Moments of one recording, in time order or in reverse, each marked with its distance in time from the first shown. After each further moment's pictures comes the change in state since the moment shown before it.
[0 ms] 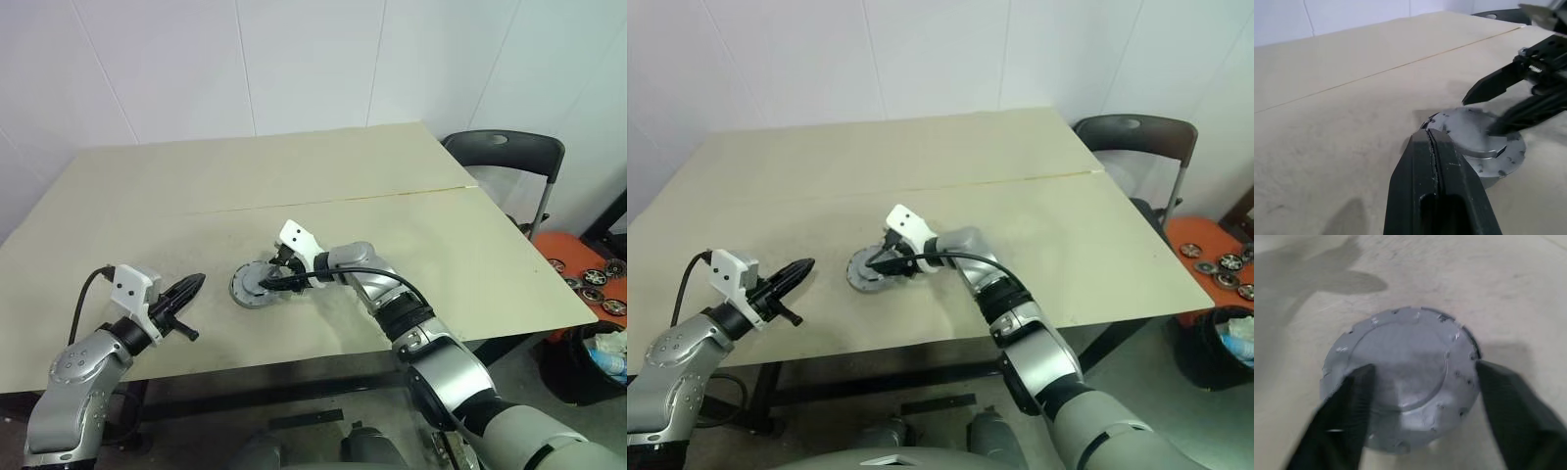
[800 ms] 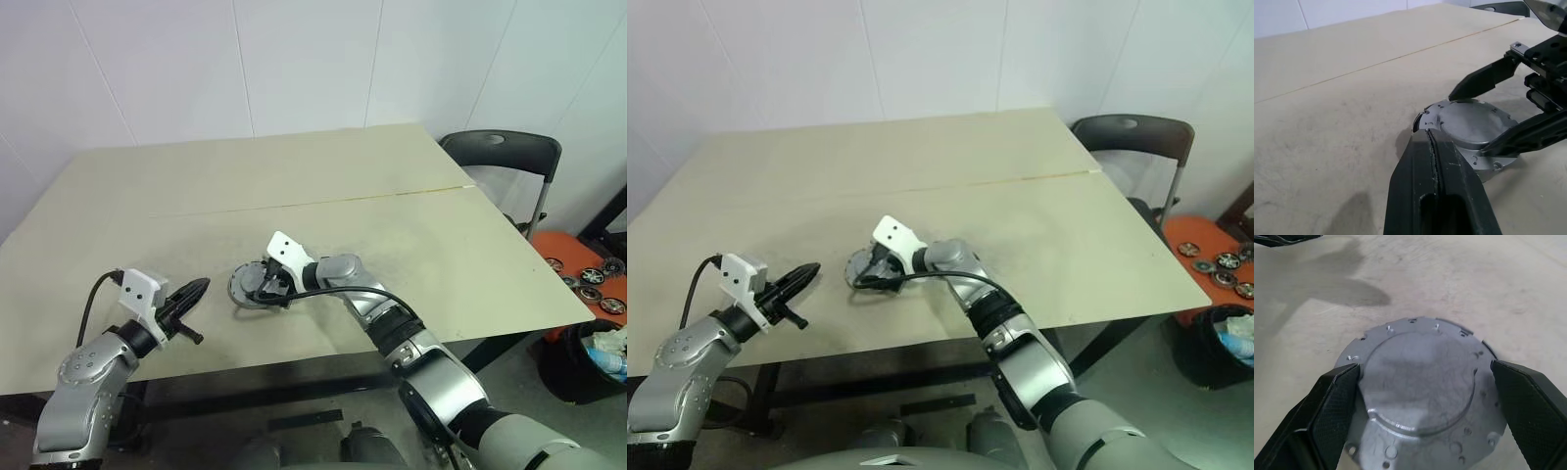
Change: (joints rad) left arm 0.002 -0.010 -0.032 0.026 0.021 -0.024 0.000; right arm 0.029 0.055 0.067 0.025 -0.045 -0.121 -0.148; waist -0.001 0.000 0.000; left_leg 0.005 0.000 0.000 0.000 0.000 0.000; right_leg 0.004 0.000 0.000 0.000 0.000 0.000
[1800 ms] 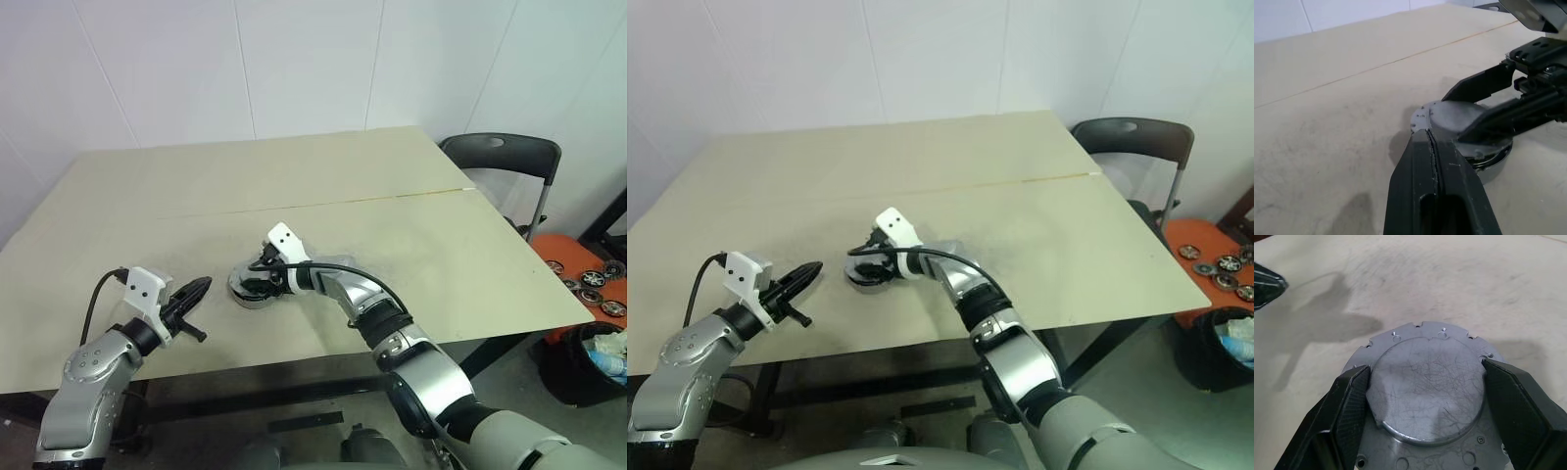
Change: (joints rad) left arm -0.007 0.001 -0.014 -0.019 0.012 0.020 0.037; right arm -0.054 0.088 -0.151 0.107 0.112 0.130 -0.078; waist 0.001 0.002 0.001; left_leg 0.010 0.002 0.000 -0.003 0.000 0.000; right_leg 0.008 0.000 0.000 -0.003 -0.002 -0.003
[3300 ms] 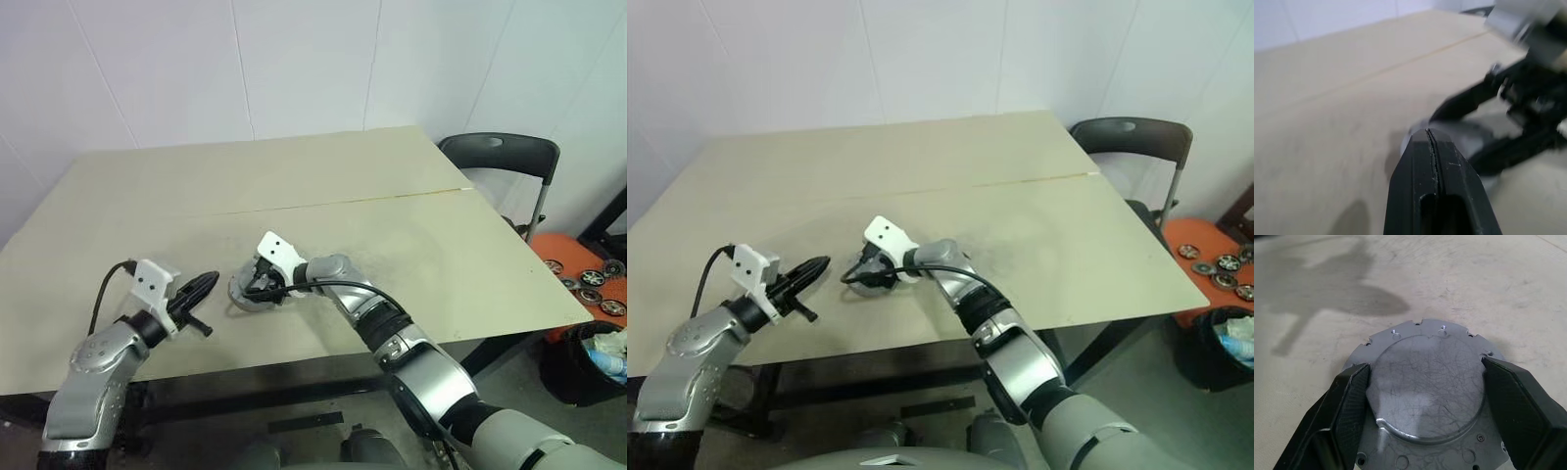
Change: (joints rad) left arm -0.104 0.000 -0.062 0.013 0.009 0.007 -0.016; right arm 0.012 -0.034 0.127 -0.007 -0.106 -0.092 0.039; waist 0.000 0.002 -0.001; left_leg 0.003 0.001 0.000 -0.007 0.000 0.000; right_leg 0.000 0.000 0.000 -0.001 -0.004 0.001
